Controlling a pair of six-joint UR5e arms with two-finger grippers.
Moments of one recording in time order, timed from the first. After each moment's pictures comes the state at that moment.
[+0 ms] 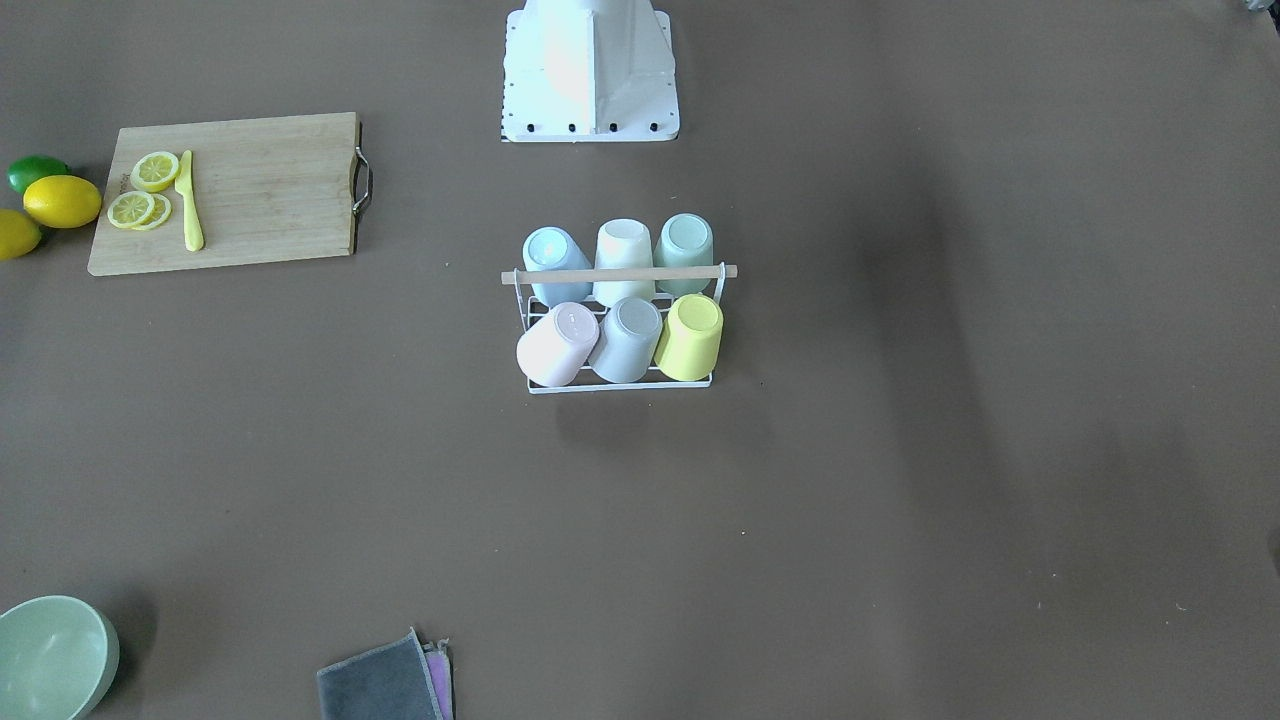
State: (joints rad) left arm -1.53 -1.54 -1.61 -1.66 -2.27 -0.14; right arm 1.60 -1.76 1.63 -1.53 2.22 -0.08
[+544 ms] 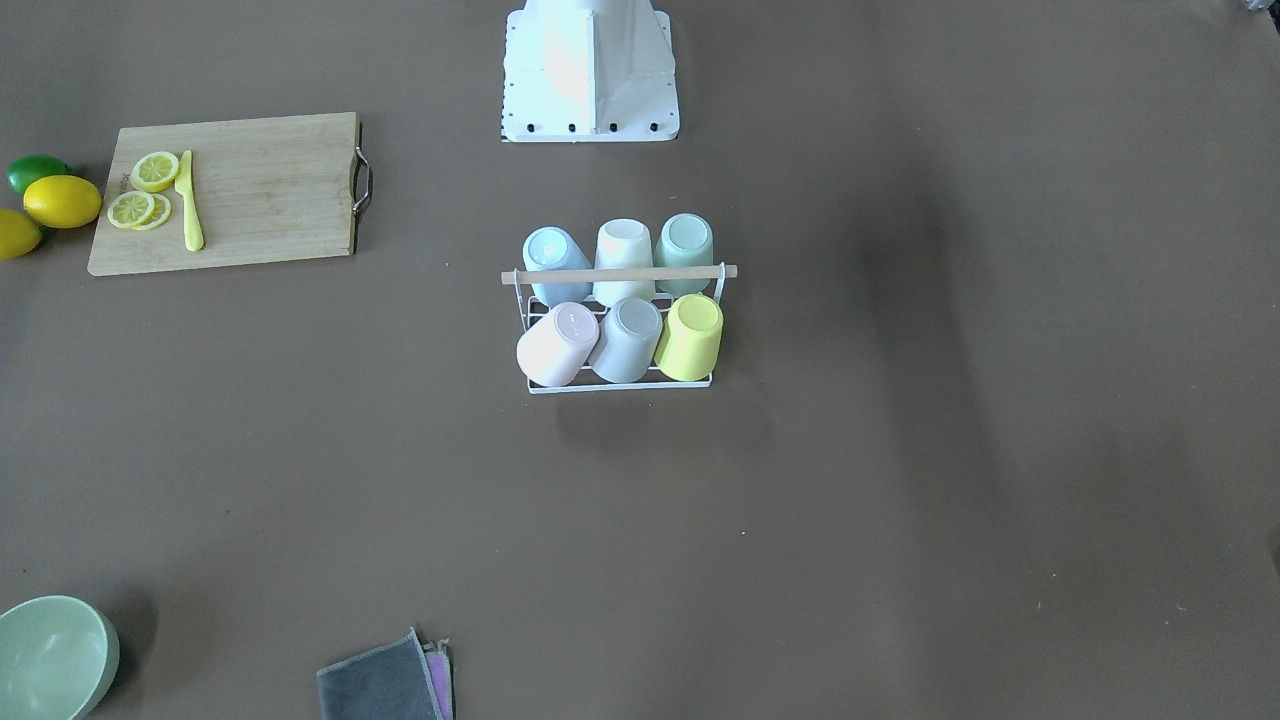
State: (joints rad) left arm -1.53 -1.55 -1.61 -1.66 -2.27 -0.14; right arm 1.61 -1.76 1.61 -1.53 2.22 -0.09
